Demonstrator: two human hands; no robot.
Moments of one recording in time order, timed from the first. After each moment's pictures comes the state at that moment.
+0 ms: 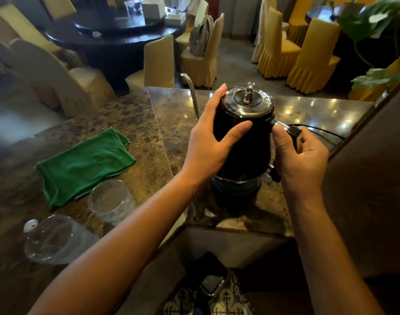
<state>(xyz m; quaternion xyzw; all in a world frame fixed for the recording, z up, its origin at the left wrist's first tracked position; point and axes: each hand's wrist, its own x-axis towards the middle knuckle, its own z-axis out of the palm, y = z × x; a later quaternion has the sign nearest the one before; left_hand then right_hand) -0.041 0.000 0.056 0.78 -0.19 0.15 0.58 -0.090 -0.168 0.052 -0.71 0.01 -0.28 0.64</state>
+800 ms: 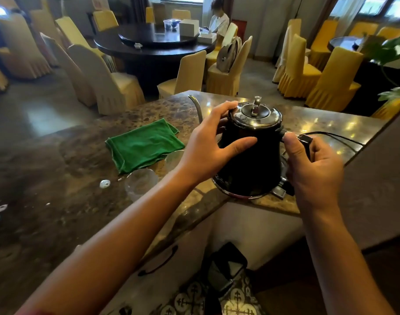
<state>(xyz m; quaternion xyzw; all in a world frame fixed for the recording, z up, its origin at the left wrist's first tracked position) -0.154 0.139 0.076 0.80 -0.21 0.17 0.54 -0.200 -0.066 0.071 -0.73 -0.02 -0.27 0.63</state>
